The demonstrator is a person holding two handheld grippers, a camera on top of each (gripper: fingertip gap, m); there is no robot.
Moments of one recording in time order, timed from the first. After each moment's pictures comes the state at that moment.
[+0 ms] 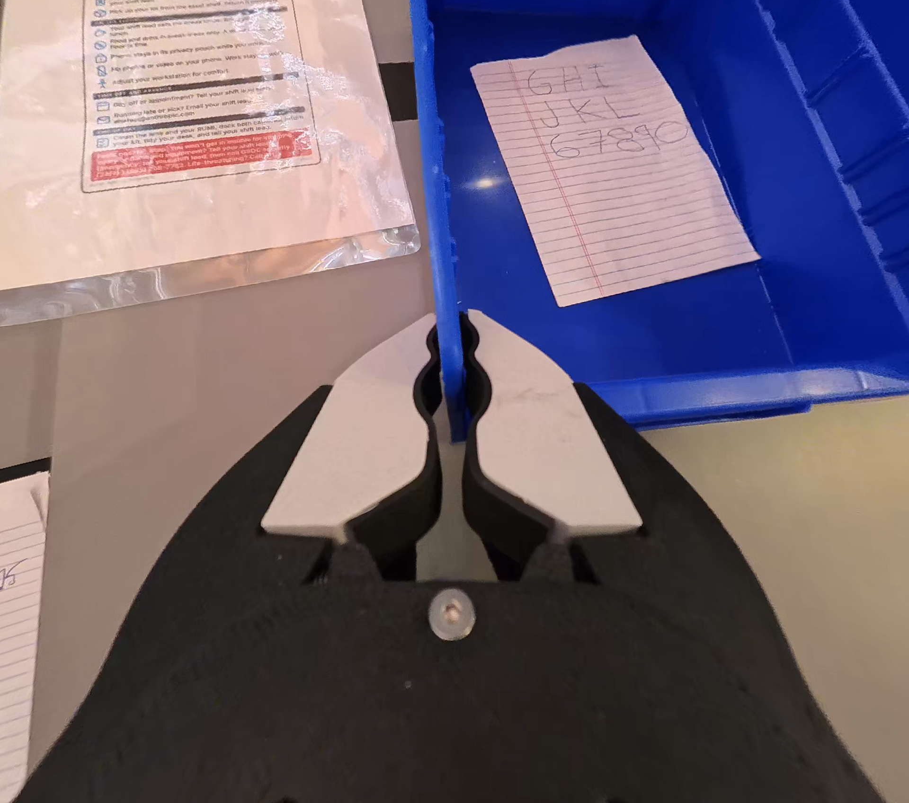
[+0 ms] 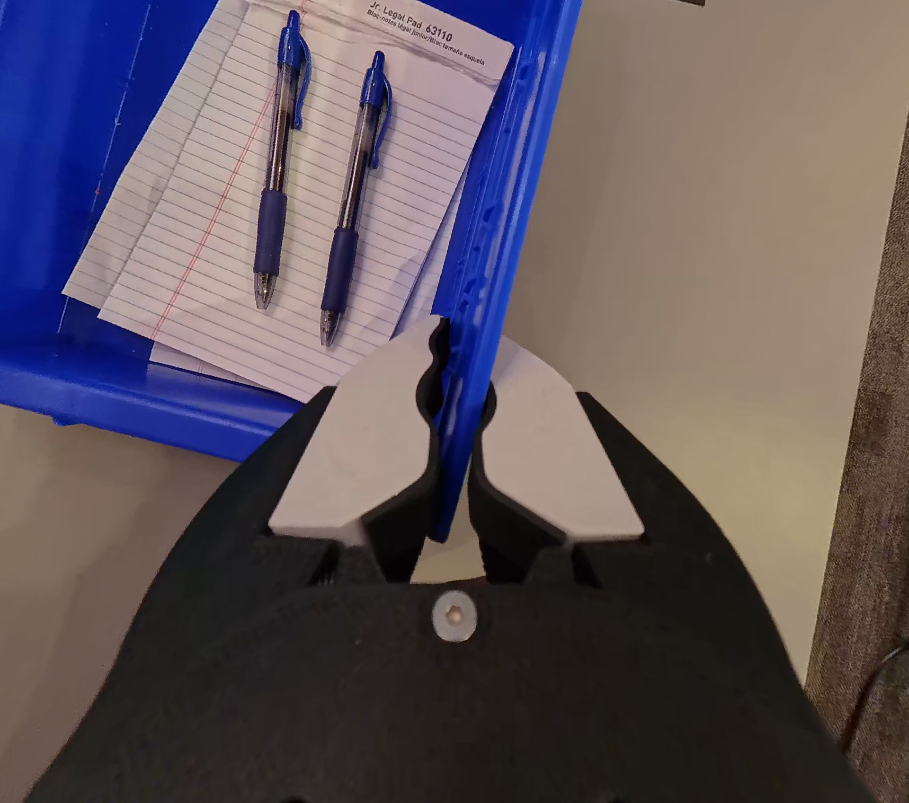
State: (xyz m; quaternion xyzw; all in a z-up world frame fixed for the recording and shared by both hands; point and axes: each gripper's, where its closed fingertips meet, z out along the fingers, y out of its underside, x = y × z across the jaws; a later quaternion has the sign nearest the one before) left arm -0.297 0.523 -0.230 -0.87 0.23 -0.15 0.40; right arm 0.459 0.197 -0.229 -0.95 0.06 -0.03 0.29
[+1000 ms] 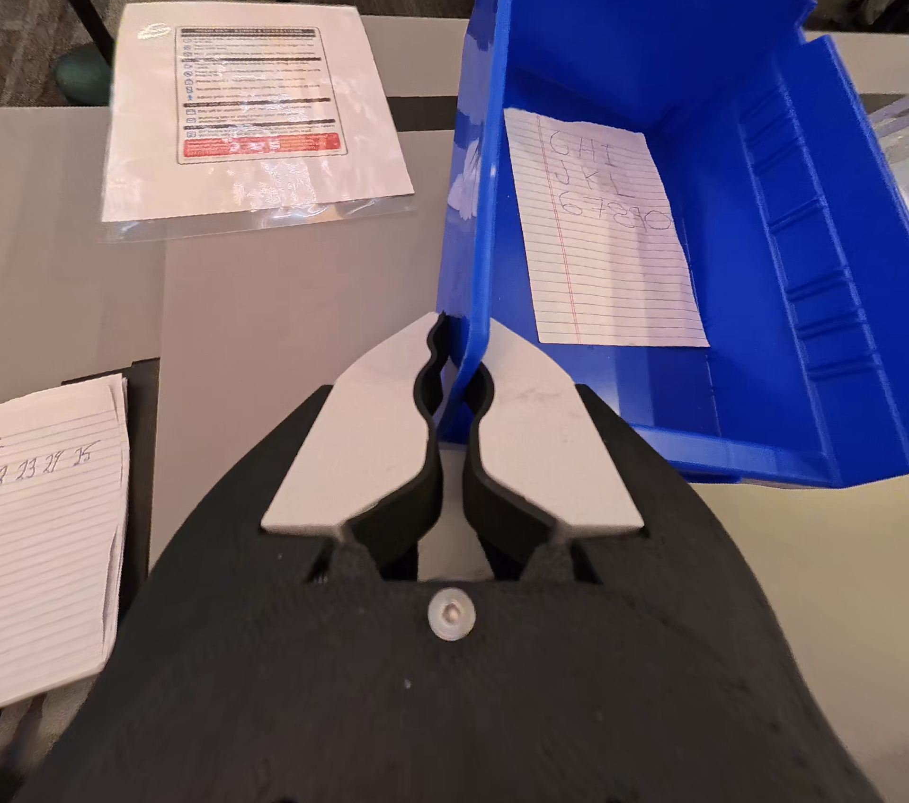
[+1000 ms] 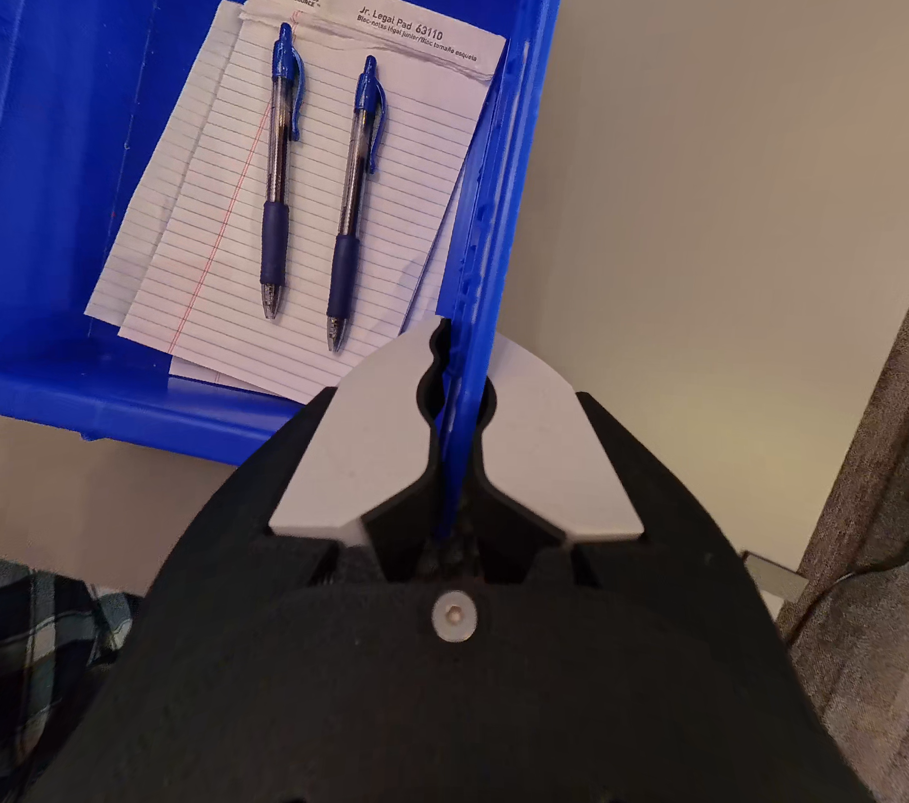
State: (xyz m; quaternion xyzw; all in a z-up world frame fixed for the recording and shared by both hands) left arm -0.355 0.445 -0.176 -0.84 0.22 -0.20 0.45; right arm 0.362 0.079 -0.197 -0.97 0.01 -0.01 0.24
